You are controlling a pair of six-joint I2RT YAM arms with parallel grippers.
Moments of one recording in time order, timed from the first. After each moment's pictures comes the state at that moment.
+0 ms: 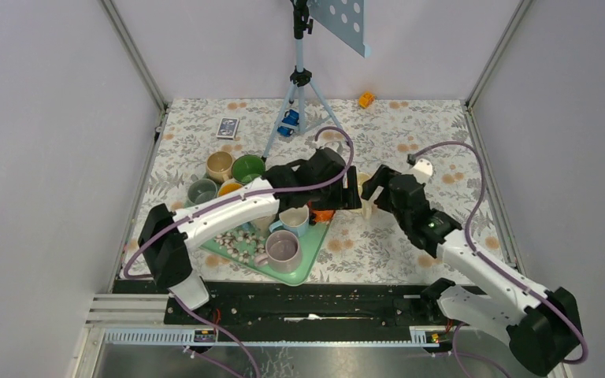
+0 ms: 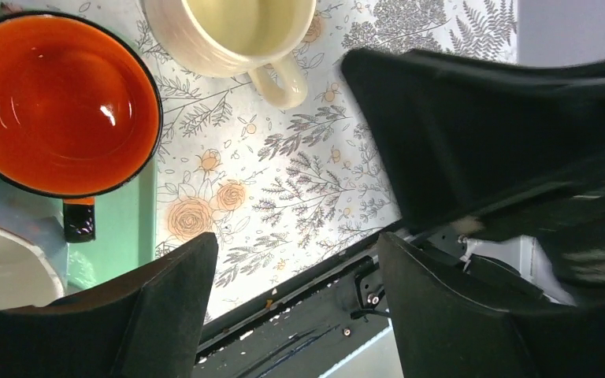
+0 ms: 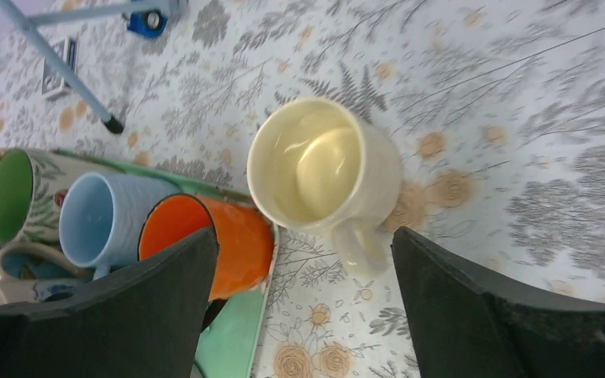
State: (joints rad) left arm -0.96 1.64 1.46 -0.61 -0.01 -0.86; right arm 0.59 1.00 0.60 -0.13 0.37 0.76
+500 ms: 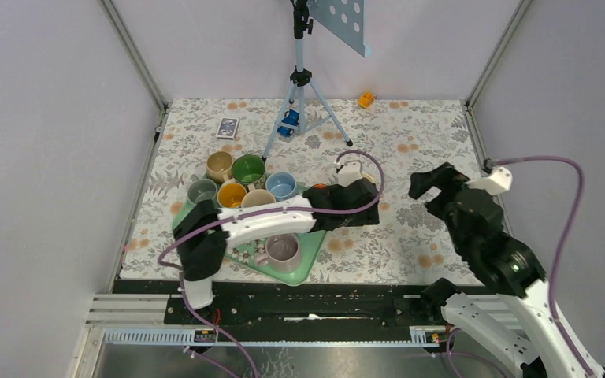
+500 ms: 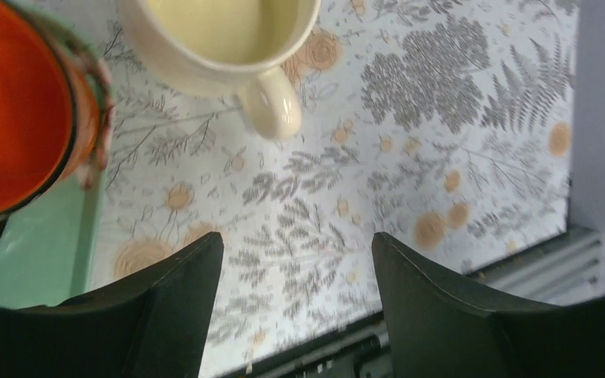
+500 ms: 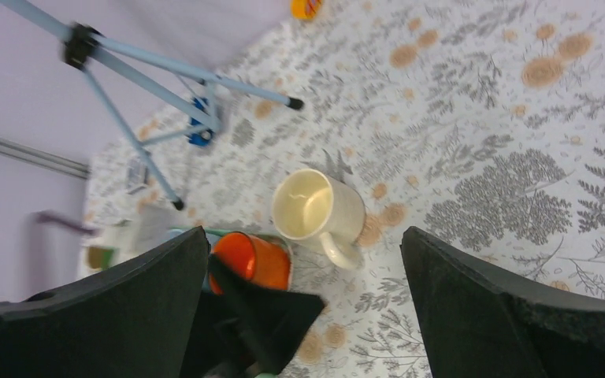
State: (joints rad) left arm -1.14 1.78 1.44 -0.48 -0.31 -1.02; right arm 0.59 0.63 0.96 -0.74 0.59 0.79
